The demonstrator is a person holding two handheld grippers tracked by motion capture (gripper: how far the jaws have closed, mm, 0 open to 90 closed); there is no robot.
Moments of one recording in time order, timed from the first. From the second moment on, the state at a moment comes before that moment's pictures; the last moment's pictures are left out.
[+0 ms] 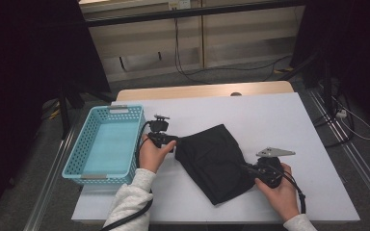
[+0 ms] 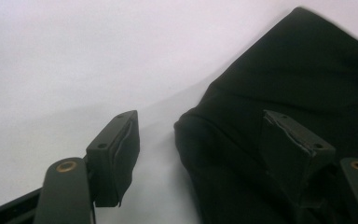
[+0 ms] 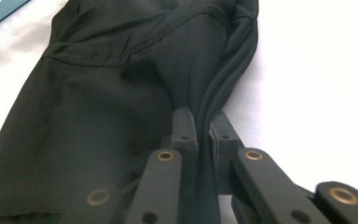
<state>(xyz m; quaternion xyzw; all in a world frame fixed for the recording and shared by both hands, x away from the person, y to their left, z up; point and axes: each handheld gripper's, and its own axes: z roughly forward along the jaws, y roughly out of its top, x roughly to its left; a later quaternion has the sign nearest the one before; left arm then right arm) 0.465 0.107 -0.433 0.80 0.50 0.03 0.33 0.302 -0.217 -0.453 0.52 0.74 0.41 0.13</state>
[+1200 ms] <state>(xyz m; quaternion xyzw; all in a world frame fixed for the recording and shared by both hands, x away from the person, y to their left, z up) 0.476 0.091 -0.414 0.83 0.52 -0.03 0.22 0.296 -0.208 -0.449 0.52 0.73 0.42 0.15</state>
